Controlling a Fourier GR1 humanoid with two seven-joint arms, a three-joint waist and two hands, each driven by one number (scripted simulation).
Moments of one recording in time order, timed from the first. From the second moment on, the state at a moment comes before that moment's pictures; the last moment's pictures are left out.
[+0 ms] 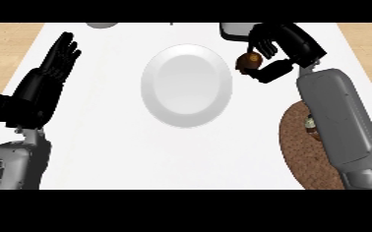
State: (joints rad) left arm -0.27 0.27 0.09 -1.63 0.04 -0.07 0.15; right arm -0.77 -0.28 -0.02 -1.08 0.61 0.27 -0.31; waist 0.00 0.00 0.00
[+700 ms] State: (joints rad) left arm -0.30 0.26 0.09 -1.61 0.03 -0.09 0.13; right arm -0.98 -0.02 0.11 -0.79 0.69 0.07 -0.12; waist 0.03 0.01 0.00
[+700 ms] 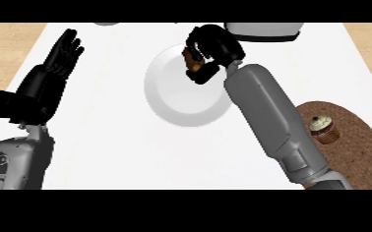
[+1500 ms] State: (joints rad) left arm -0.35 0.24 0.07 -1.57 0.02 -0.11 0.12; right arm -1.08 0.00 0.26 -0.41 0.39 -0.11 -0.19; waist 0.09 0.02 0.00
